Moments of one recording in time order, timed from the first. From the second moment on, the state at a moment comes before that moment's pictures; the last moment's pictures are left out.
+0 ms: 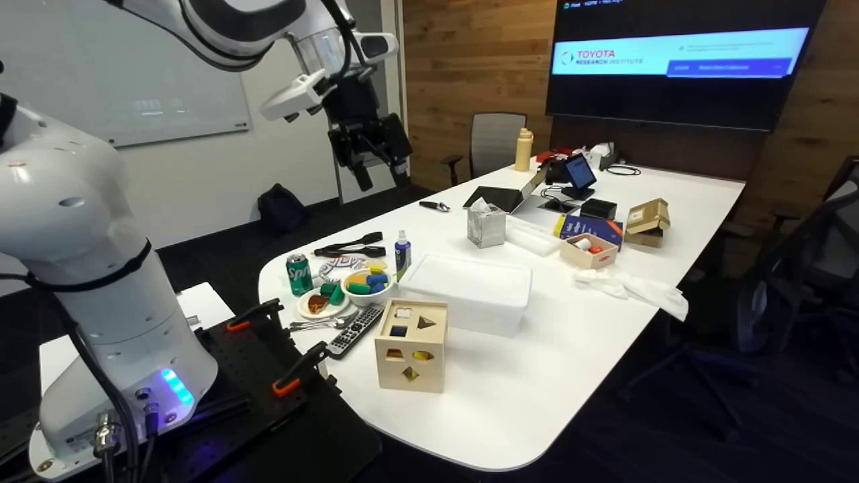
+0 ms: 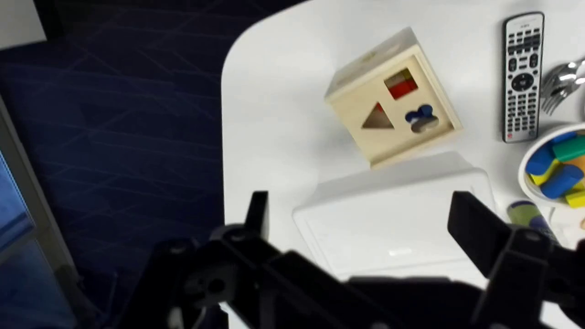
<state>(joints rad) -0.20 -0.76 -0.19 -2.80 -0.37 2.31 -0.21</state>
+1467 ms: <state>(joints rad) -0.06 0.08 0.29 -2.76 -0.64 2.87 0.75</state>
